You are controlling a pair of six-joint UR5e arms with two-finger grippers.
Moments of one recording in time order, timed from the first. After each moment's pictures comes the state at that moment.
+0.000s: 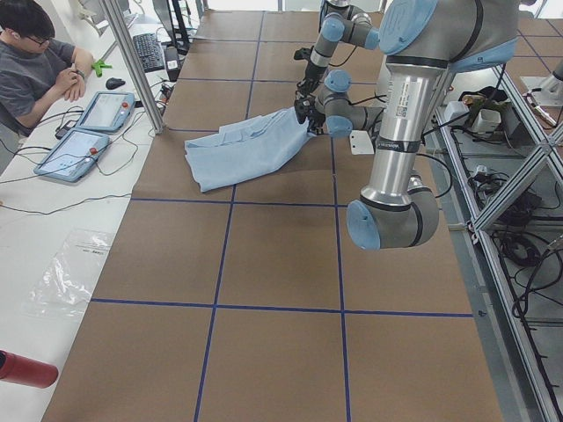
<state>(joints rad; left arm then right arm) -0.28 -1.83 -2.17 -1.89 -1.61 -1.75 0.23 -0.93 2.07 -1.86 1.43 2.21</state>
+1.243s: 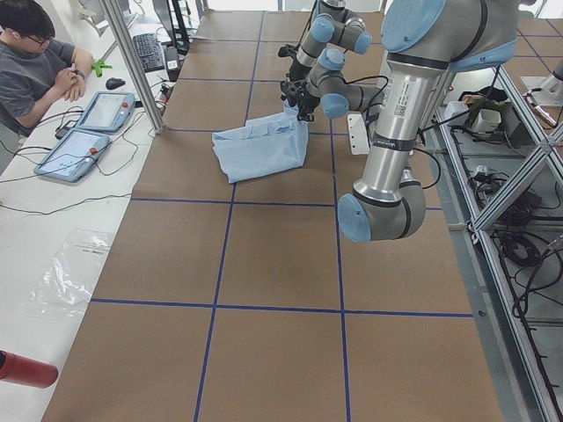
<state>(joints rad) -0.48 -1.96 -2.13 -1.70 -1.62 -1.60 0.37 -0.73 1.75 -1.71 1.35 2.01</state>
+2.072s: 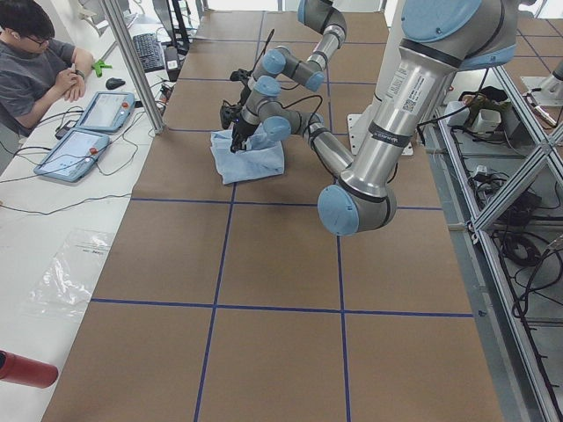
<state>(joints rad) -0.73 -2.07 -1.63 -1.92 -1.61 -1.37 0.51 -0.47 1.13 -1.29 1.36 1.91</state>
